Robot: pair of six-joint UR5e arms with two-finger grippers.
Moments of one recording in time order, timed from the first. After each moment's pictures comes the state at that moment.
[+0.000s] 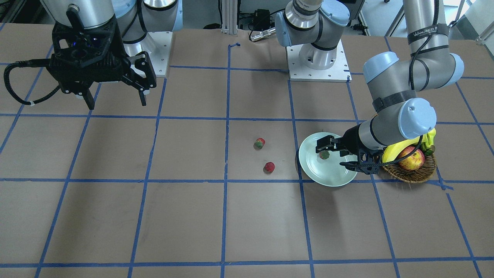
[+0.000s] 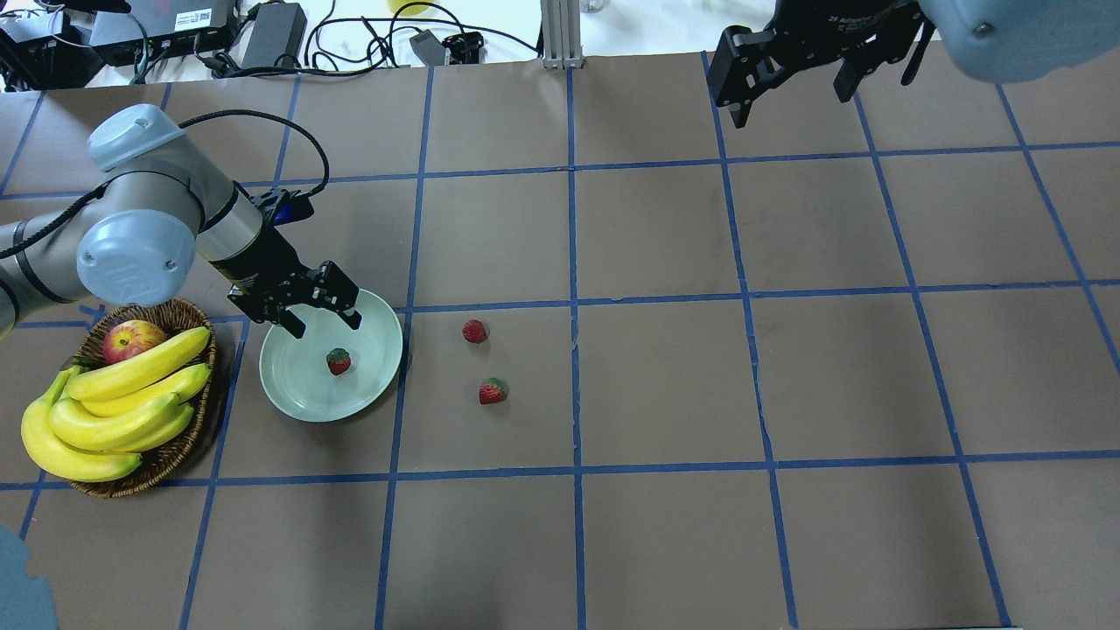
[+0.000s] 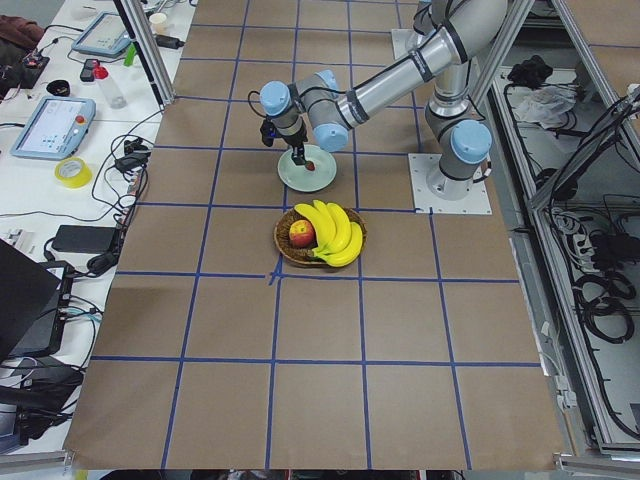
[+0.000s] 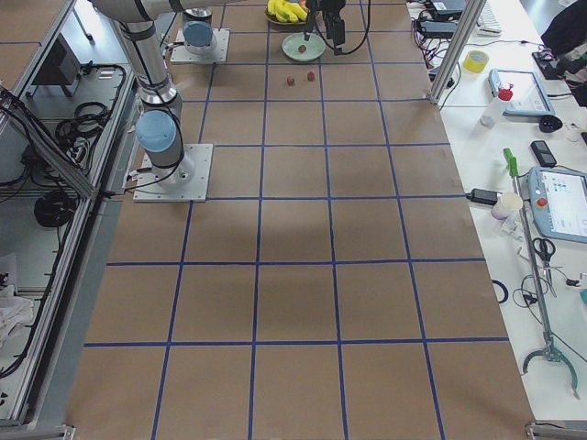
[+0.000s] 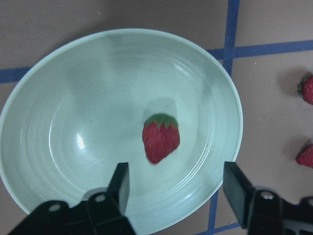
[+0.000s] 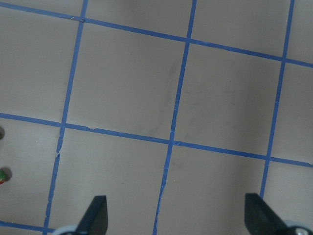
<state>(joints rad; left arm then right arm) -1.32 -1.83 -1.88 -1.28 1.38 0.28 1.68 -1.49 1.39 -1.62 -1.63 -0.08</state>
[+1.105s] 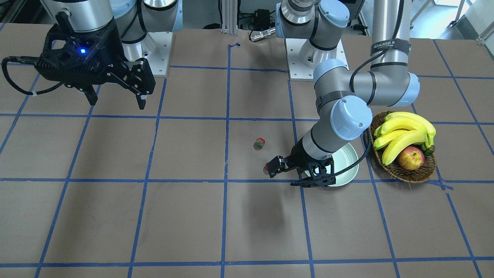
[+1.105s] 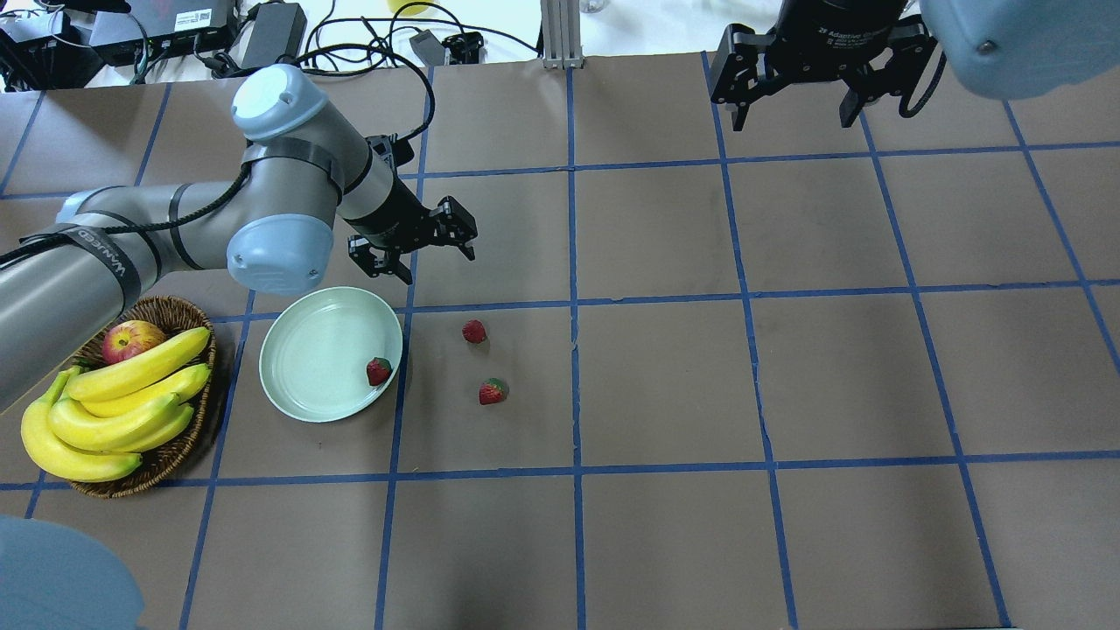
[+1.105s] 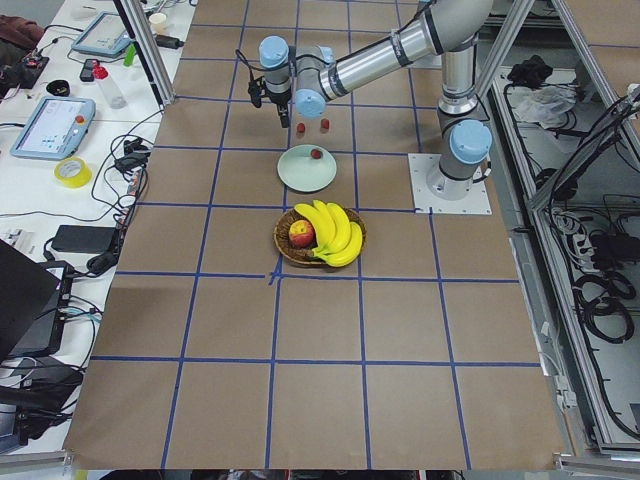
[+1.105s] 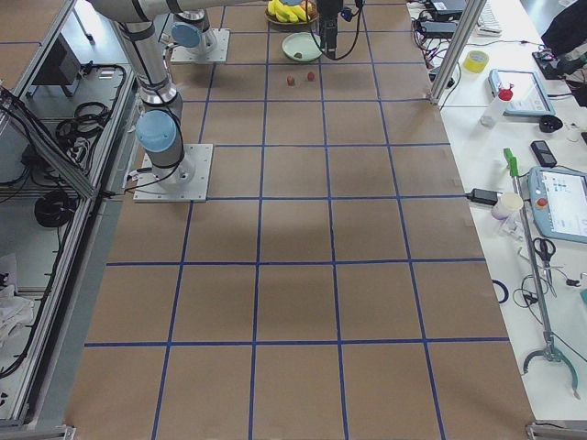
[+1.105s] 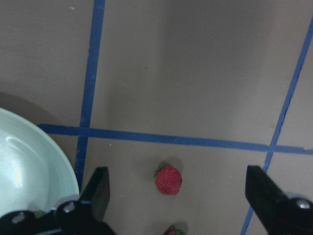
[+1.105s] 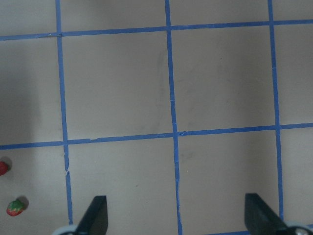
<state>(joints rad) -1.59 -1.92 -1.84 -0.96 1.32 -0.24 1.65 -1.50 1.42 -1.62 -1.62 0.14</state>
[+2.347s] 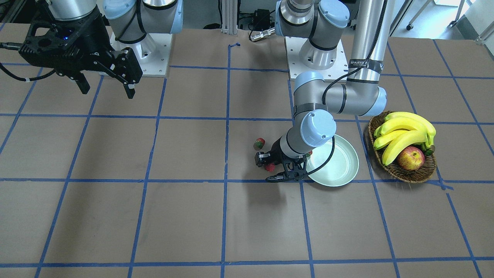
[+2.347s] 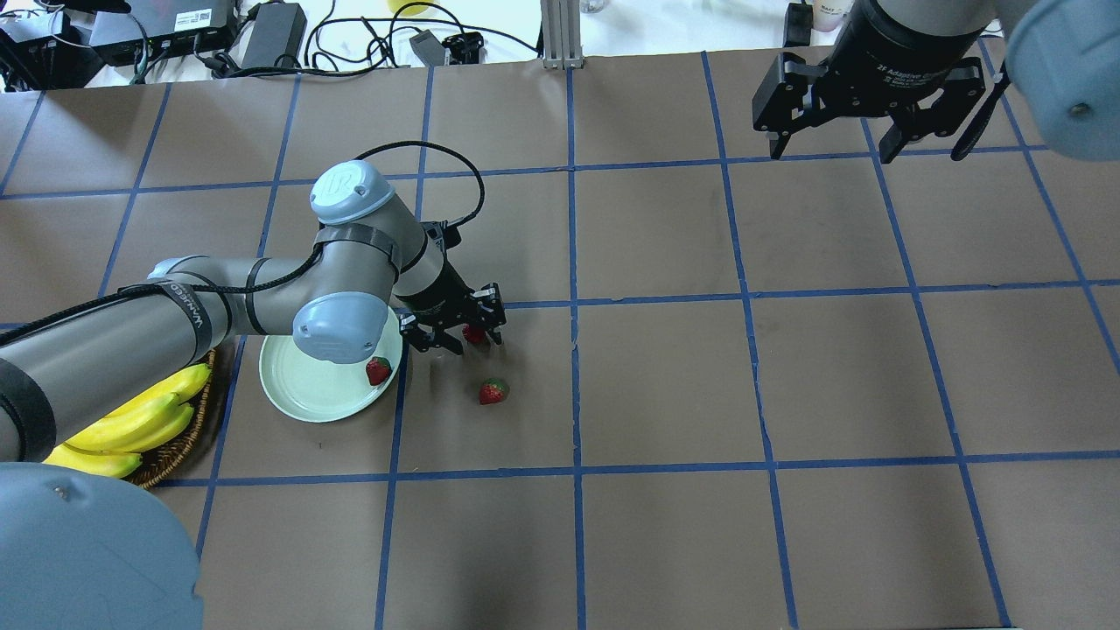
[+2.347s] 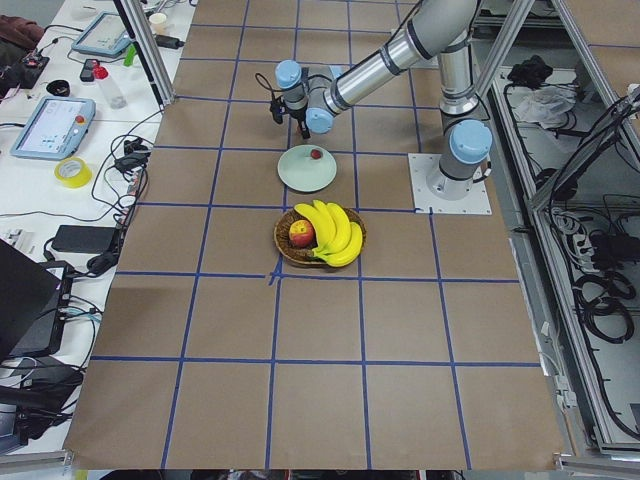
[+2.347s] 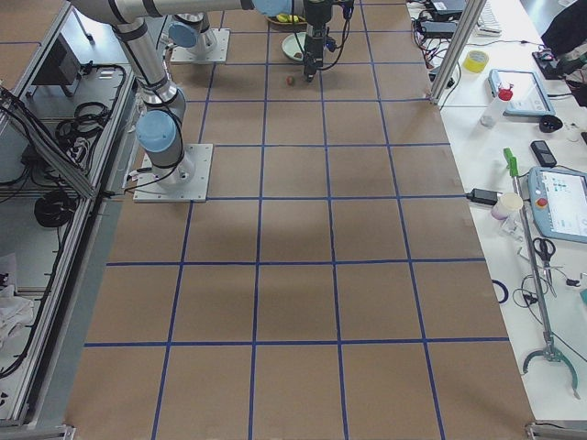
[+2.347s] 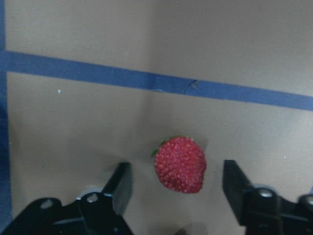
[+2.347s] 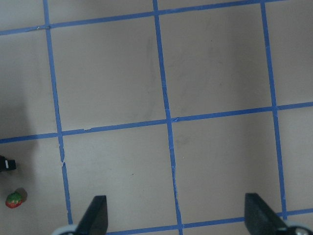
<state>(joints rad) -1.65 -1.99 -1.96 -0.90 1.31 -0.26 1.60 -1.60 1.53 -1.65 -1.58 0.13</state>
